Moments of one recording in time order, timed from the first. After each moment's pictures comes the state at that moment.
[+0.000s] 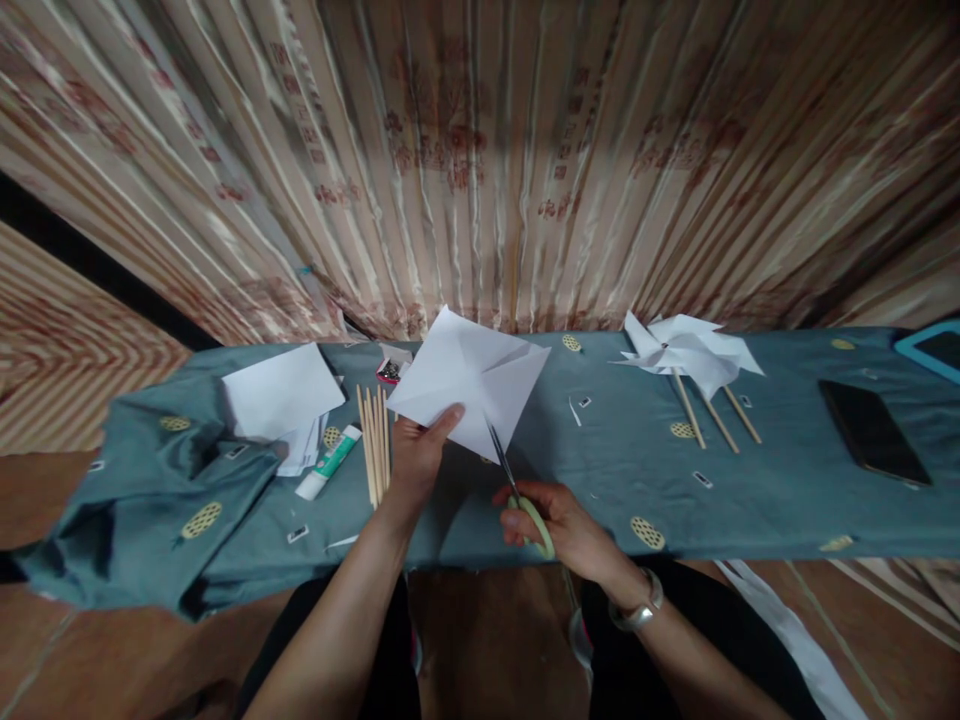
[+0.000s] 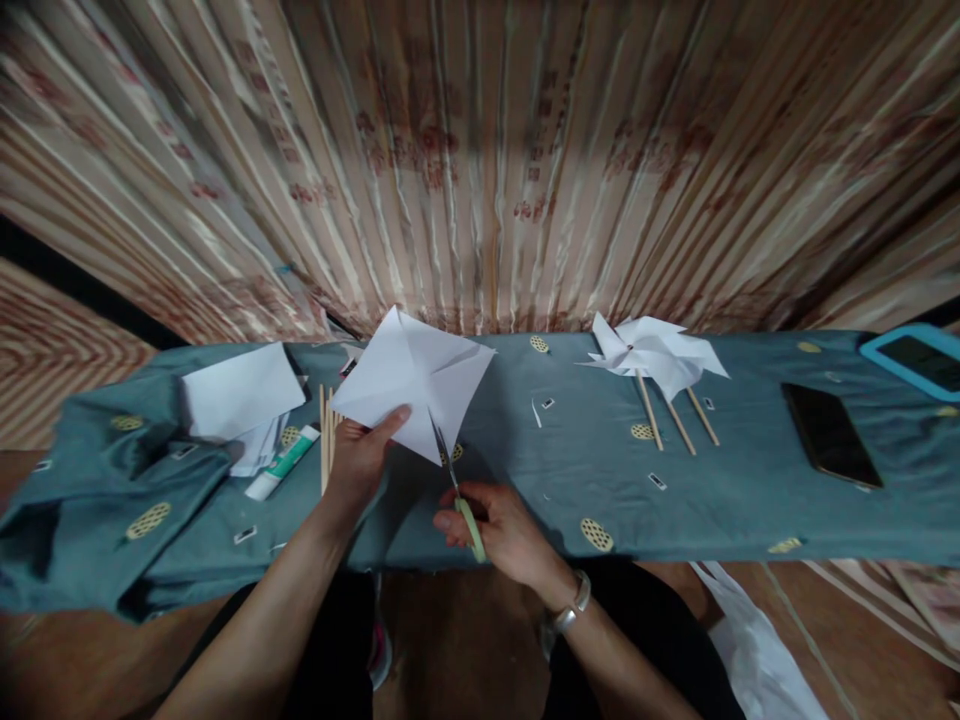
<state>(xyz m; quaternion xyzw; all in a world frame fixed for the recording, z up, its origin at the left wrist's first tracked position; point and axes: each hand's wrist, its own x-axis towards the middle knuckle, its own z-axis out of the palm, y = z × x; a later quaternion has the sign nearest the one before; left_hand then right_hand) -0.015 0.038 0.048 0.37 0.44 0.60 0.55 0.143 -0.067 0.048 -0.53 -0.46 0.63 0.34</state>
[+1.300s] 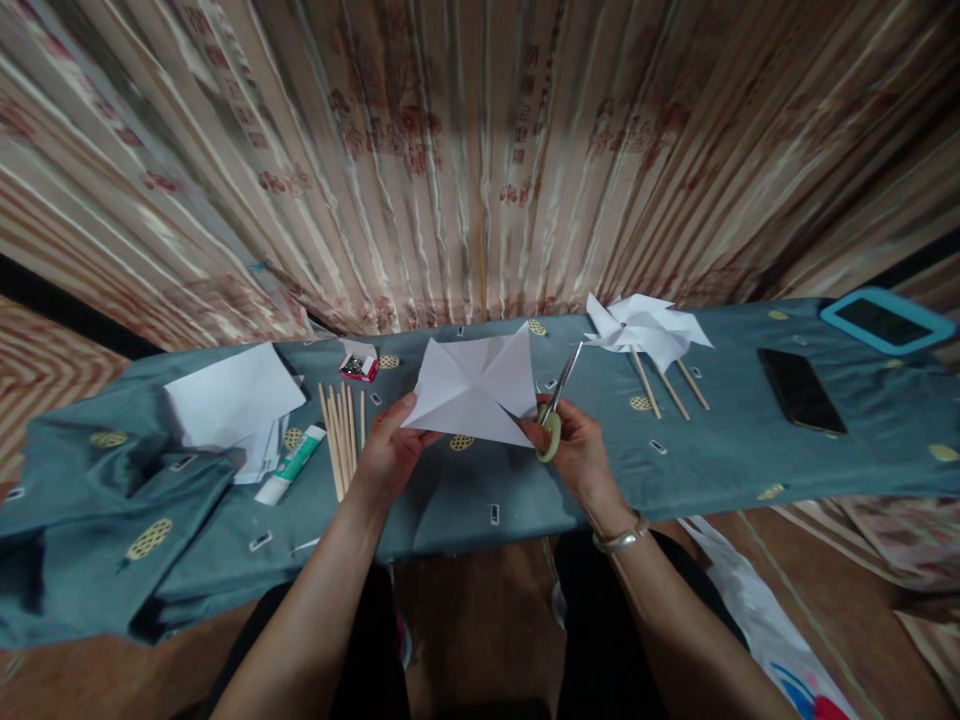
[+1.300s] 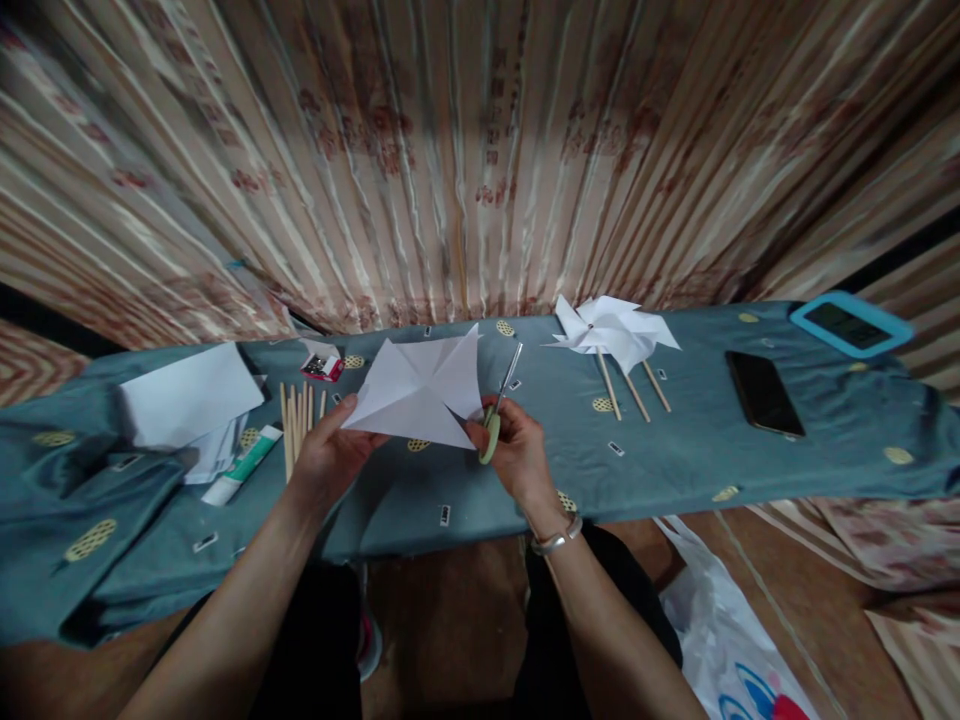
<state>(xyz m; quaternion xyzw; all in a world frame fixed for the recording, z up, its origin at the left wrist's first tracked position) -0.018 0.035 0.061 0.30 0.37 0.49 0.73 0.182 -0.036 0.049 -0.58 -0.33 0.42 0.61</state>
